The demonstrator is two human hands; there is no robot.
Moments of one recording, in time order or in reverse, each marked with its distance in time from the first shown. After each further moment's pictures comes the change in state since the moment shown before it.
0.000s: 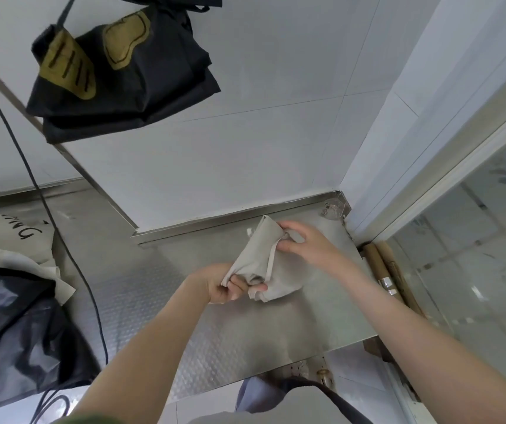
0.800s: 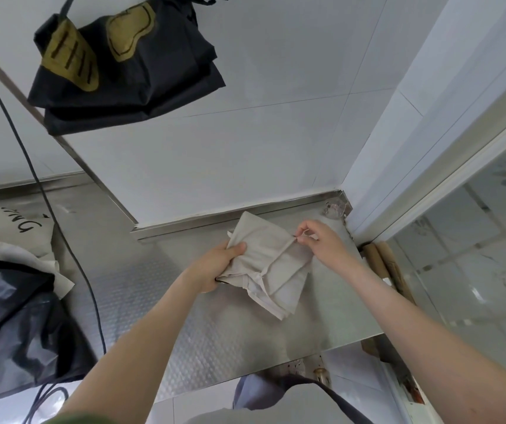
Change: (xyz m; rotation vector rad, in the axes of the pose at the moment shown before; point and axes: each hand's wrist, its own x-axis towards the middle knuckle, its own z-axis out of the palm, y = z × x) left_hand -0.006 0.003 -0.004 0.199 0.247 0.465; right_hand 0.004 0.025 -0.015 -0.216 0.152 0.063
